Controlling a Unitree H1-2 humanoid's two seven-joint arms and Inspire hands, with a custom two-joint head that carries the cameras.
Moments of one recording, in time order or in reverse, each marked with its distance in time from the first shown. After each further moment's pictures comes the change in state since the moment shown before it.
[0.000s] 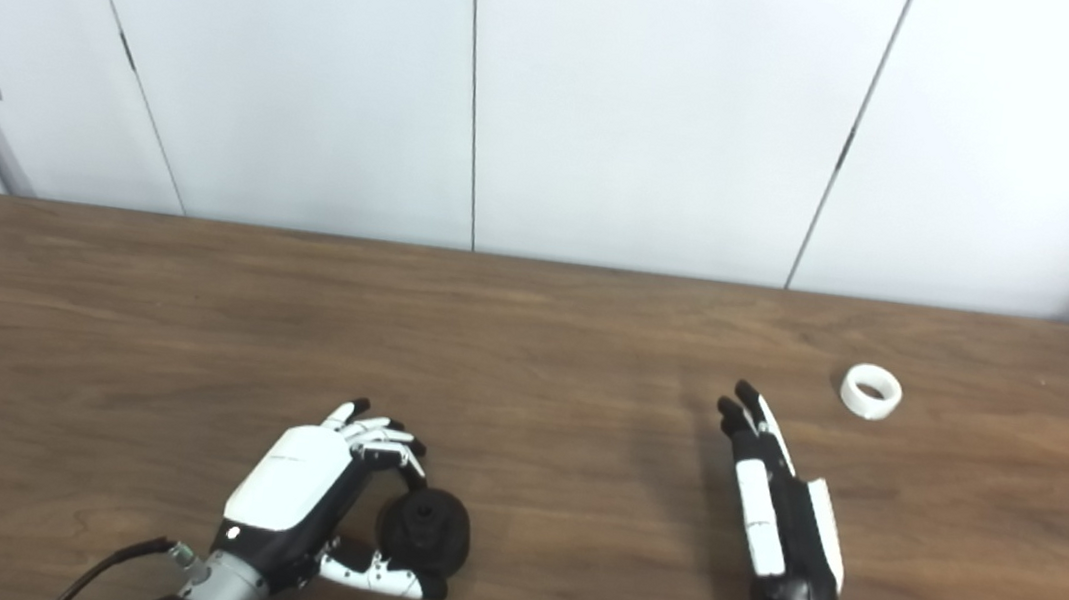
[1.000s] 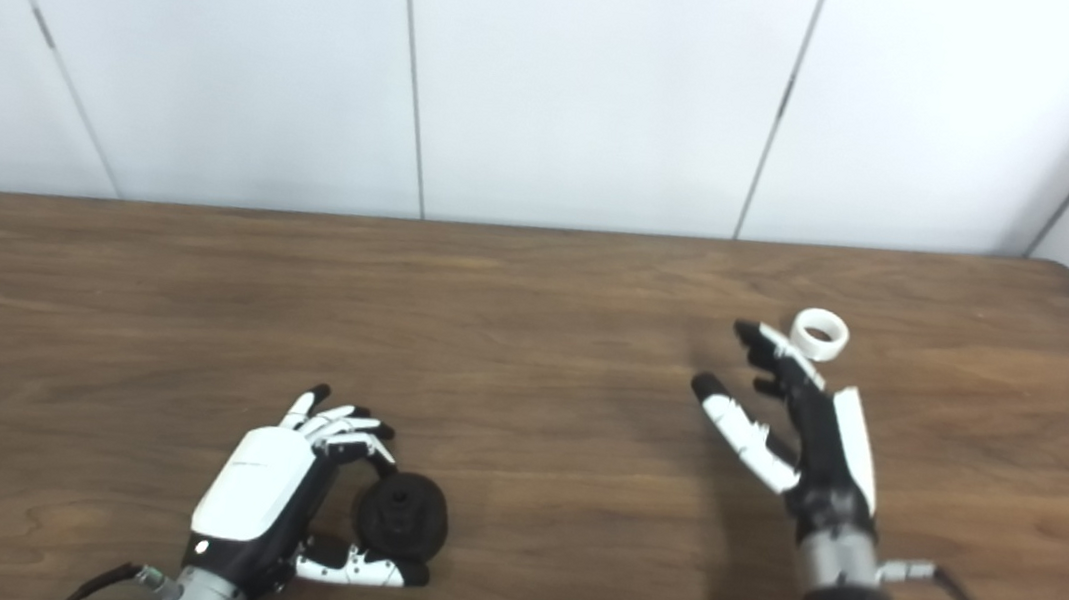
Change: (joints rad) left arm 0.031 -0.040 -0.002 0.048 0.017 -0.035 0.075; right arm -0.089 -0.149 -0.055 -0.040 -0.225 0.090 -0.076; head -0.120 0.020
